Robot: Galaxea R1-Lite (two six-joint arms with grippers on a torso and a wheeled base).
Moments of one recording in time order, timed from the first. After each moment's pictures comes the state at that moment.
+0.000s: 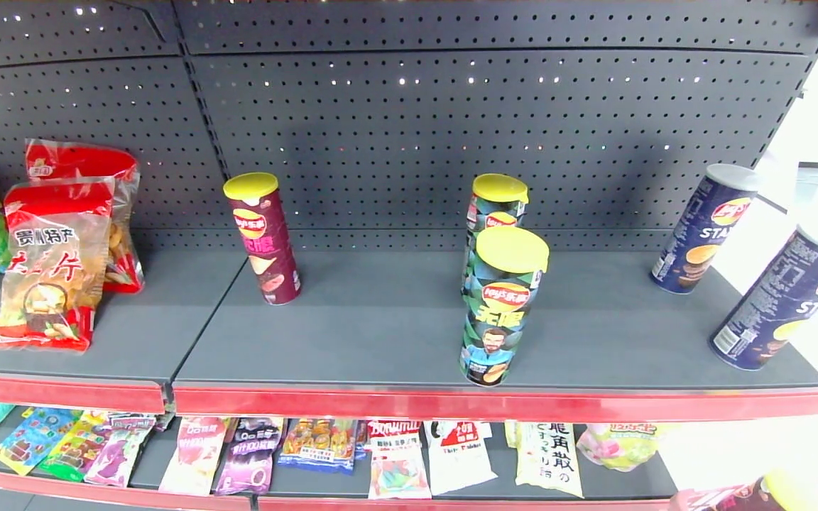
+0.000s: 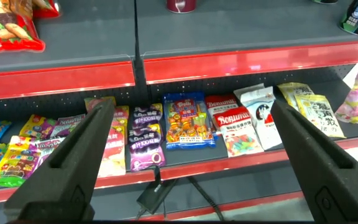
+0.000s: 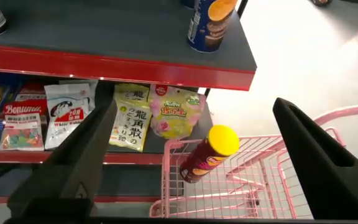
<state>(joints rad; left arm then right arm) -0.16 0.10 0.00 0.01 -0.02 0.01 0.12 0.14 -0.30 0.32 -0.25 -0.14</state>
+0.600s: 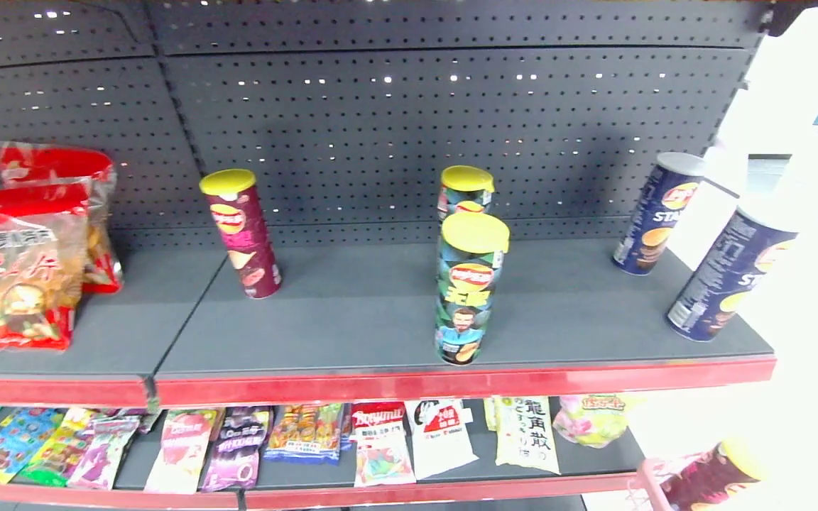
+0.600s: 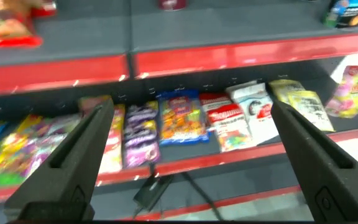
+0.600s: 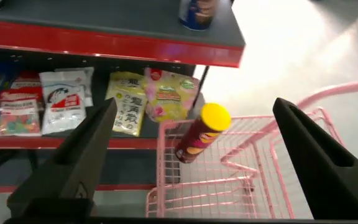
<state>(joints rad) -0.16 0.10 0.00 0.01 -0.02 0.00 0.12 0.12 -0.27 0.32 -0.25 -0.15</state>
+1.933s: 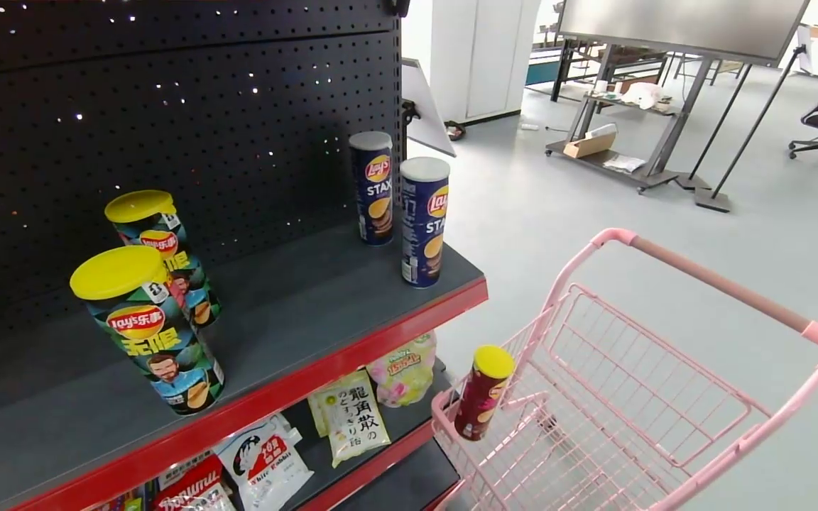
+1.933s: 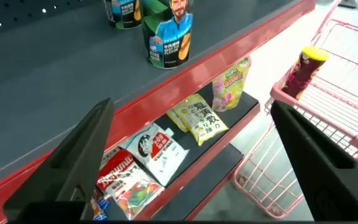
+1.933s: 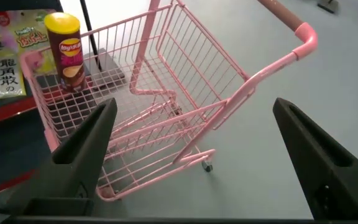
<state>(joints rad) -0.16 0.10 0.00 0.01 -0.03 0.00 0.14 0.13 -0.20 0.31 -0.23 -0.15</state>
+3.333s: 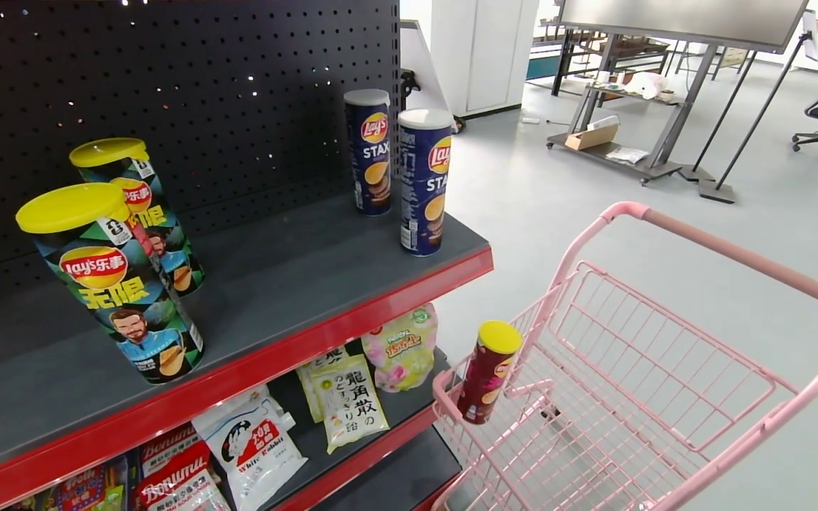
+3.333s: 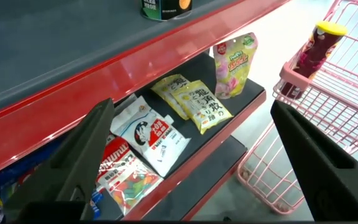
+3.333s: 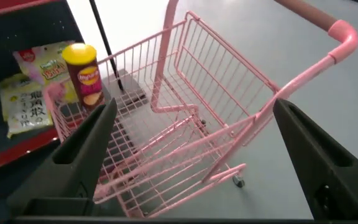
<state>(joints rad) -0.16 0.10 0.00 0.01 -0.03 0.00 0.16 0.50 -0.32 0.02 -0.20 0.00</state>
